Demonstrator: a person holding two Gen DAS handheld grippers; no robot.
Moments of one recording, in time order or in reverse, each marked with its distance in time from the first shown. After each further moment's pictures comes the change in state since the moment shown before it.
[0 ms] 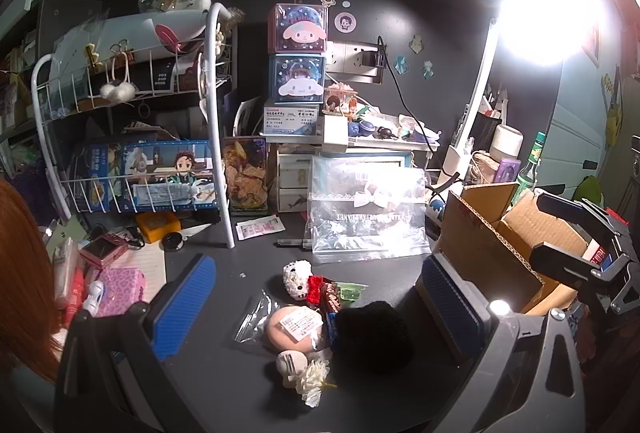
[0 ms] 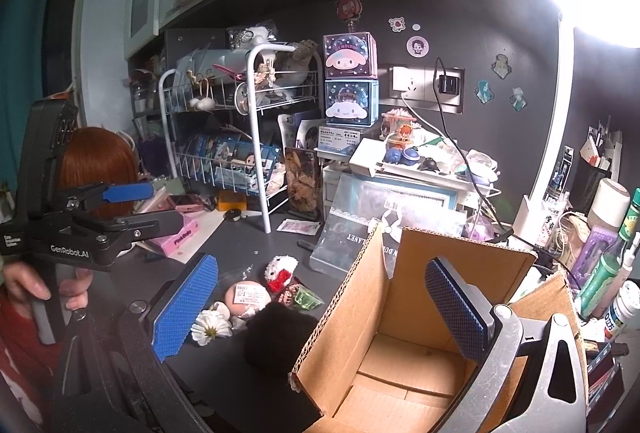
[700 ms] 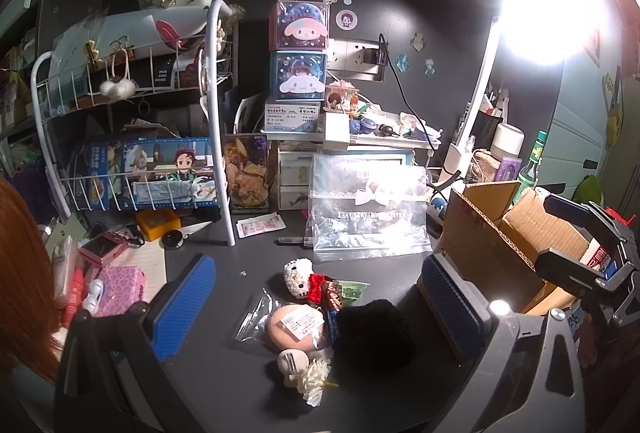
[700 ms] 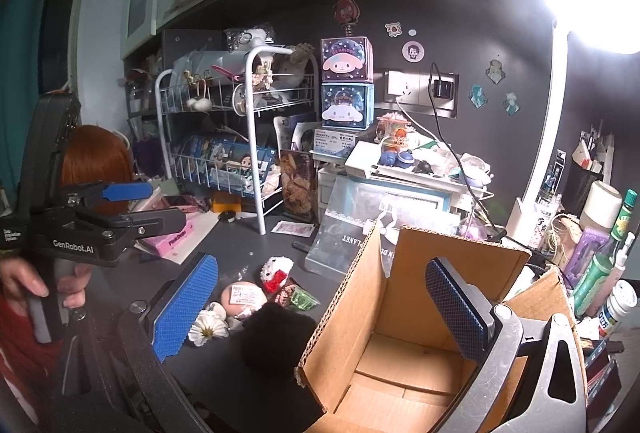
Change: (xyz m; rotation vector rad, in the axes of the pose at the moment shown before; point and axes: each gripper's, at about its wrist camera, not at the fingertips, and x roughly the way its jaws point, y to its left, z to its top) left arm 0.001 0.001 -0.001 0.001 0.004 0.001; right arm -0.005 0.005 -0.004 -0.004 -0.014 -0.020
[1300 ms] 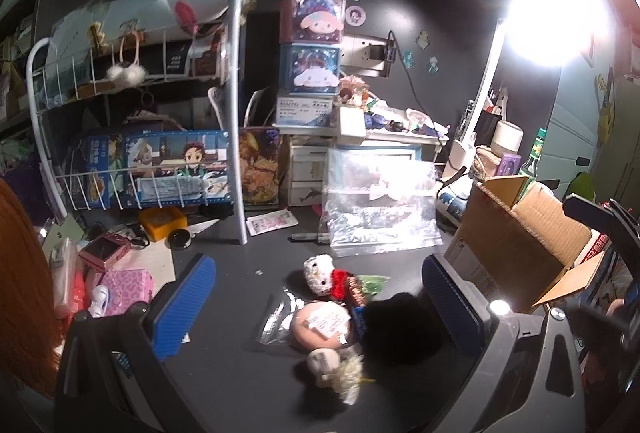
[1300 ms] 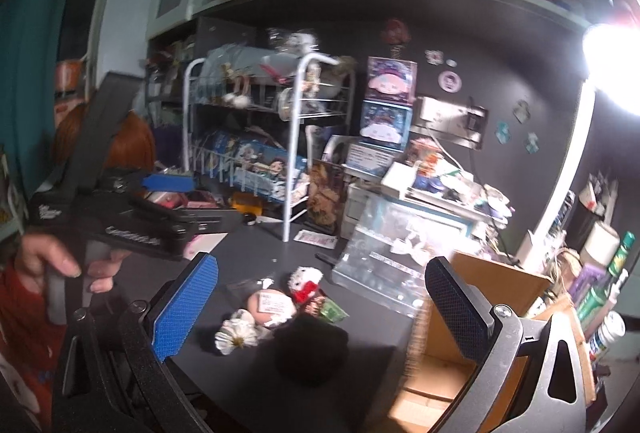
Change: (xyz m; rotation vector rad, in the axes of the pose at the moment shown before) left arm 0.018 0.041 -0.008 0.001 0.023 -0.036; right arm 0.008 0.090 0.001 -0.147 -0.034 -0.031
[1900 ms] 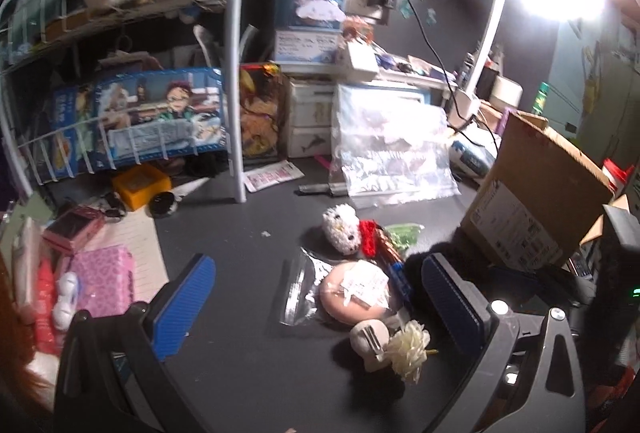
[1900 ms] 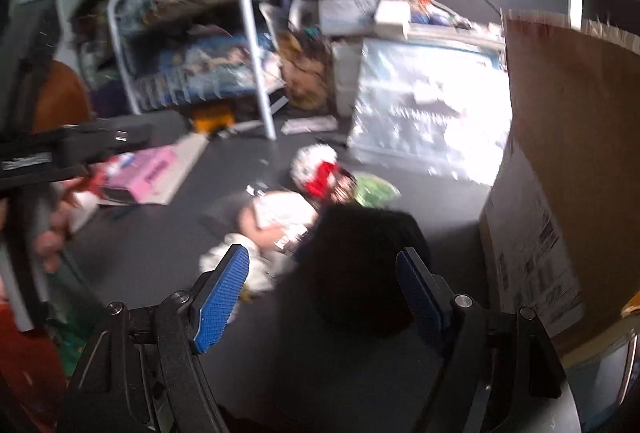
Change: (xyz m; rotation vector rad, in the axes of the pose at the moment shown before) left arm 0.062 0.039 -0.042 0.051 0.118 -0.101; right arm 0.118 0.014 -0.104 0.316 0.304 -0.092
